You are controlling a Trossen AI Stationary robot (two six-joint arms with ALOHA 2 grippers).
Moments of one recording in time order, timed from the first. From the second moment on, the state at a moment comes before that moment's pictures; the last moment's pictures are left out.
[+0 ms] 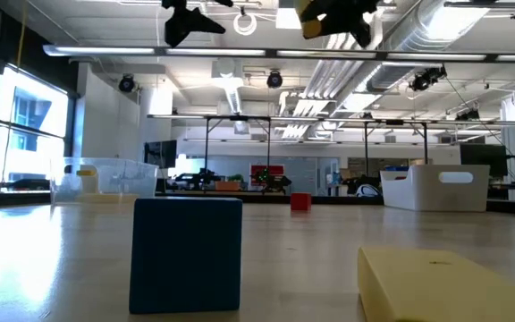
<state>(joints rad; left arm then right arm) 0.42 1.22 1.21 -0.44 0.14 -0.38 -0.06 1.23 1.11 -0.31 0.19 0.36</state>
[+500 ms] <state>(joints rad) 0.35 1.26 1.21 -0.15 0.26 -0.15 -0.07 1.23 1.11 -0.02 0.10 0.12</state>
